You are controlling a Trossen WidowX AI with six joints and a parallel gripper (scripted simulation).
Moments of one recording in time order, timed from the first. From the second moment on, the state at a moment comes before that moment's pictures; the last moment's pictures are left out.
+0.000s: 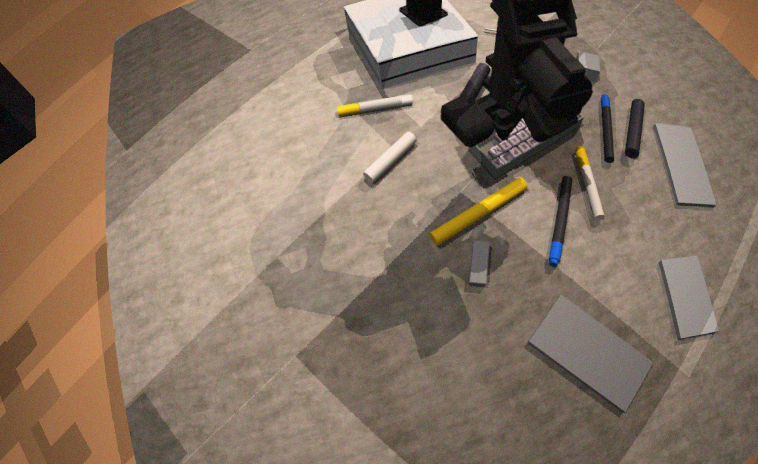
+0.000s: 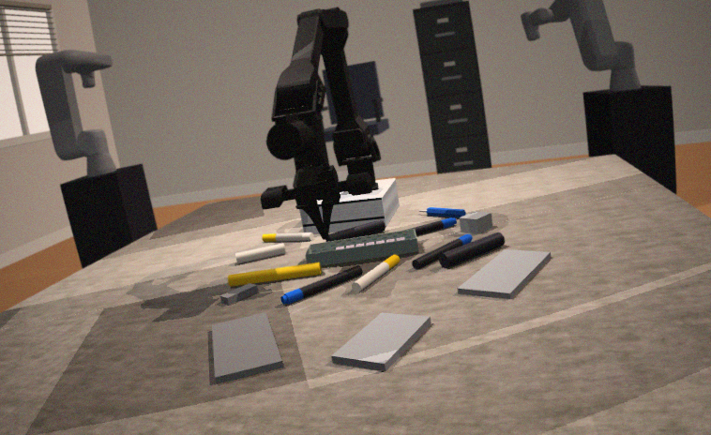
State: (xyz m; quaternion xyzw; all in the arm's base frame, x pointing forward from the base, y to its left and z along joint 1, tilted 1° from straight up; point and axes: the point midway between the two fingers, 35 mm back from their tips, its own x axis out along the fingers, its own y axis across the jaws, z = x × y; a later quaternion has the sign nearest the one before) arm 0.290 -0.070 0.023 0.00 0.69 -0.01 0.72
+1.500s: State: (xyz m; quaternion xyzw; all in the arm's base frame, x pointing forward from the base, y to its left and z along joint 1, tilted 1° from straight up) arm 0.264 0.029 0.080 0.01 0.68 0.00 0.73
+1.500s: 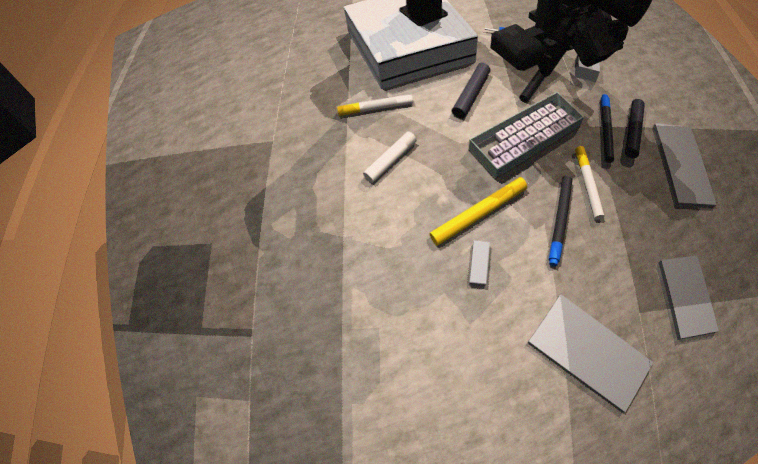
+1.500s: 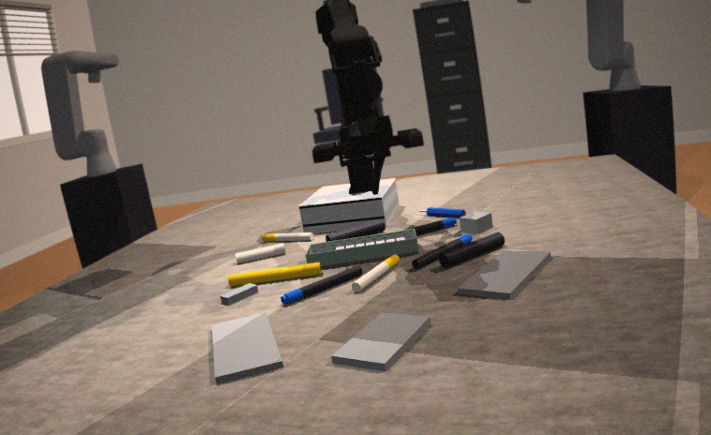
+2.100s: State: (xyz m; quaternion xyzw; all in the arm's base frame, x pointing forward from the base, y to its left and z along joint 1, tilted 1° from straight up) arm 0.264 0.029 0.079 0.01 0.68 0.00 0.73
